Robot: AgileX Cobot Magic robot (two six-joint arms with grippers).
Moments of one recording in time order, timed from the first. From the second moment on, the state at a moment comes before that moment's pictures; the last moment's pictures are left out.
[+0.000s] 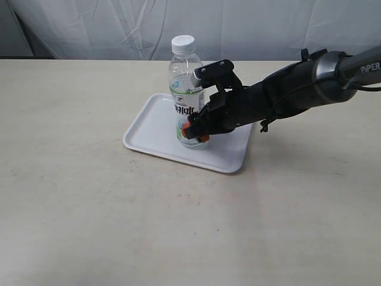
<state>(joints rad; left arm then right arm) -0.04 0.00 0.00 0.05 0.24 0.12 0.57 2.05 -1.16 1.46 0.35 -1.60</state>
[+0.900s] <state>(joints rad) -0.04 0.00 0.00 0.05 0.24 0.12 0.57 1.54 -0.72 1.35 0.36 -1.24</state>
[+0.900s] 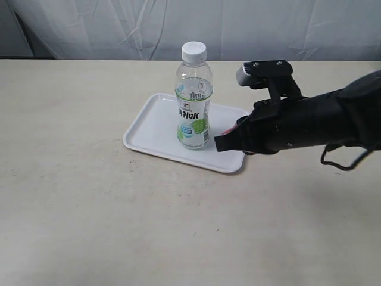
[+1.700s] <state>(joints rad) -0.04 0.00 0.00 0.05 0.24 0.12 0.56 1.12 -0.63 1.34 0.45 -1.18</state>
